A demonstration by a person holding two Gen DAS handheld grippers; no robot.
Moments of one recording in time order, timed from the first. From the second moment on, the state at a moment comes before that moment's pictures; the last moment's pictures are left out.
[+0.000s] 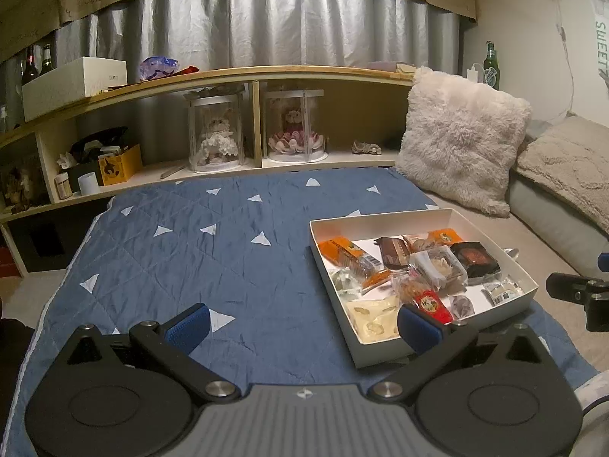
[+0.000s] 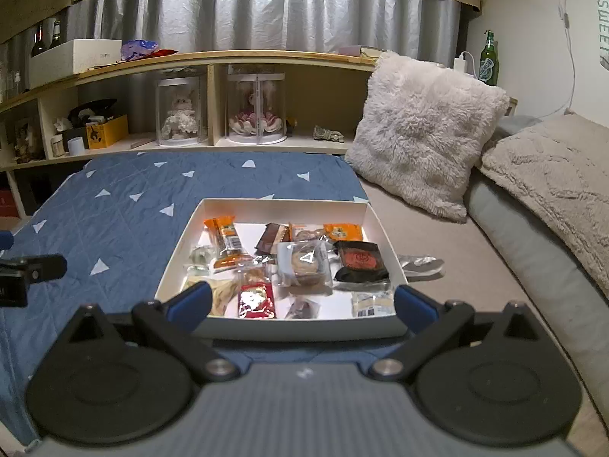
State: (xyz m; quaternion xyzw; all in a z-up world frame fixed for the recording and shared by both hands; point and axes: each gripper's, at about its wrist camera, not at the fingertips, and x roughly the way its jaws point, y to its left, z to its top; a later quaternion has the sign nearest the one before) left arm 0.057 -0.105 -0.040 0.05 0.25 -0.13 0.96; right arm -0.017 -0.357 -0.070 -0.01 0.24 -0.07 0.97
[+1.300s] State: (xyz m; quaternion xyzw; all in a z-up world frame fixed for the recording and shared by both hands) left arm 0.057 -0.106 -0.041 0.05 0.25 -0.12 0.96; right arm -0.015 -0.362 -0.075 -0.02 0.24 -0.06 0.97
